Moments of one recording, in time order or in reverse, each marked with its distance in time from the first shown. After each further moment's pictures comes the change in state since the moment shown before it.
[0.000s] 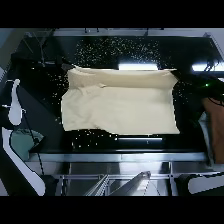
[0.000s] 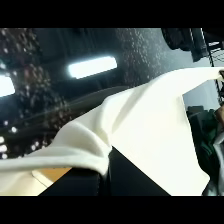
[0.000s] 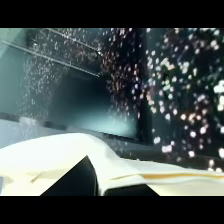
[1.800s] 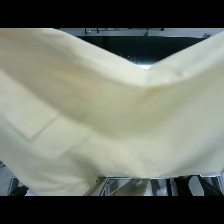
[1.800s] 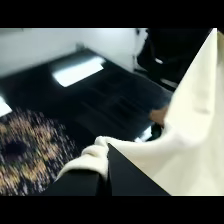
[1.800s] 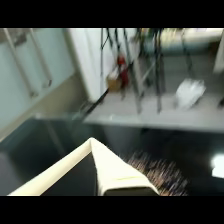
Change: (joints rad) left arm 0.254 1.088 -0.130 -0.168 0.308 -0.126; right arm -0.311 0.935 0.141 -0.208 0.416 0.286
